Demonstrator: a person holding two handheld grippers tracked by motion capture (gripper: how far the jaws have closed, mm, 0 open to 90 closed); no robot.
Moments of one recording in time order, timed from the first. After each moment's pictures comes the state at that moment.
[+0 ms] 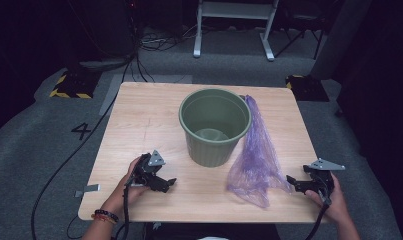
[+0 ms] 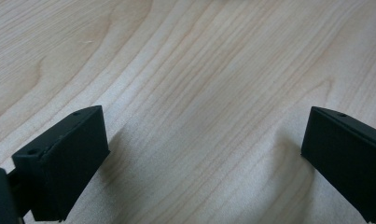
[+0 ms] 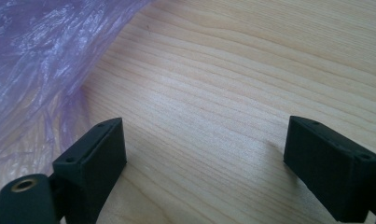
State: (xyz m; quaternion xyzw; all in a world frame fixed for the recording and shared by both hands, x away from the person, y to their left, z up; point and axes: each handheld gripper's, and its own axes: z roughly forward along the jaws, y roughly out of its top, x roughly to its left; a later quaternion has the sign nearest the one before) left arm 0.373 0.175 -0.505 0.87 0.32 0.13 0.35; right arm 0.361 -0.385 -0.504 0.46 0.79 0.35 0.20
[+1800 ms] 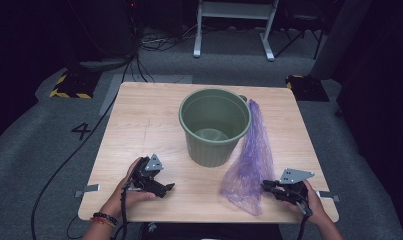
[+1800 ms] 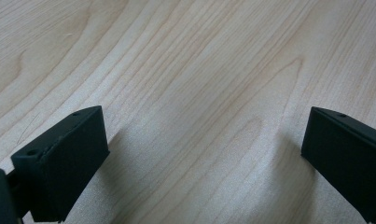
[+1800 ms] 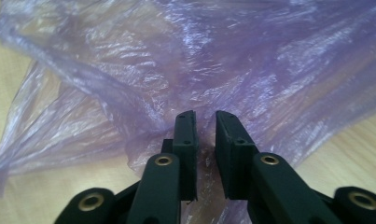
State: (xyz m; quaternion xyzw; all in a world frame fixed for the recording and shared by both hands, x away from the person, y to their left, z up) left arm 0.363 0.180 -0.505 0.88 0.30 0.11 0.35; right arm 0.336 -0.299 -0.497 0.25 0.88 0.38 0.13
